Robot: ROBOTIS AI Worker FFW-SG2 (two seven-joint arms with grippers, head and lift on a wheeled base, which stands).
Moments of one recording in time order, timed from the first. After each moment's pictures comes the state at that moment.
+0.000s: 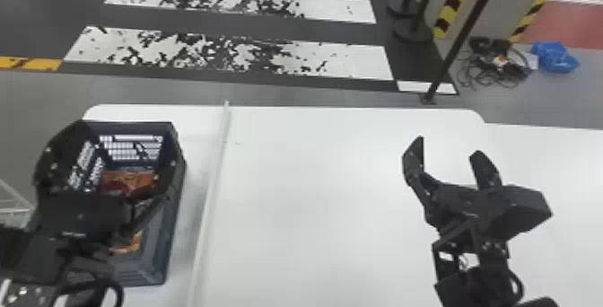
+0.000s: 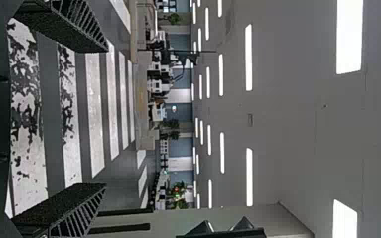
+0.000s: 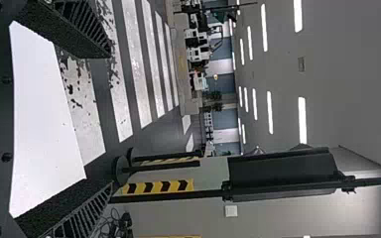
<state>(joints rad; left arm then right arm) 0.65 0.27 -0.10 -2.13 0.08 -0.29 0.14 0.48 -0.28 0.14 -1.91 -0.28 -0.22 -0.39</state>
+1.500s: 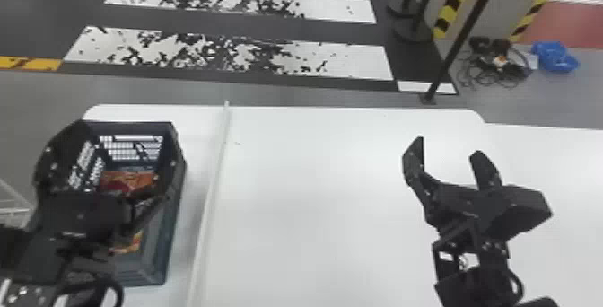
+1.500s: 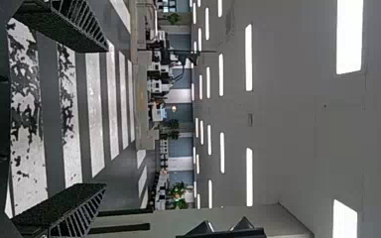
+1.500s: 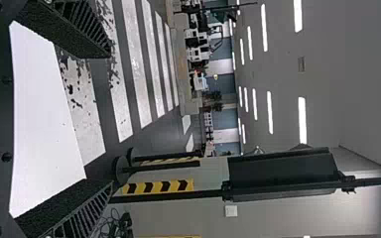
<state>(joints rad) 0.65 0.27 -0.10 -2.13 0.08 -0.29 0.14 0.48 -0.28 0.14 -1.91 -0.28 -0.22 -0.39</state>
